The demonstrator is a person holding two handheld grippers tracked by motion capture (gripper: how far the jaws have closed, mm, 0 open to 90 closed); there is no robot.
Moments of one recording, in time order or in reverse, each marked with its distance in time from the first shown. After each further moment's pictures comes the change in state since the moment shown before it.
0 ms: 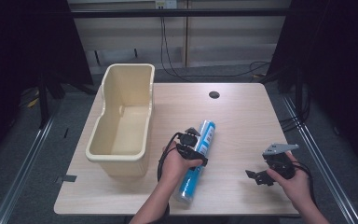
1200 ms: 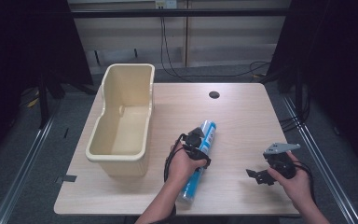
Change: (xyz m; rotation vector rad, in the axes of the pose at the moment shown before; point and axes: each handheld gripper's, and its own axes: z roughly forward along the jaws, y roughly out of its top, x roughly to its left) left arm -0.013 0.009 0.011 0.114 0.062 -0.090; right arm -0.001 0.001 -0.003 -0.011 -0.003 0.009
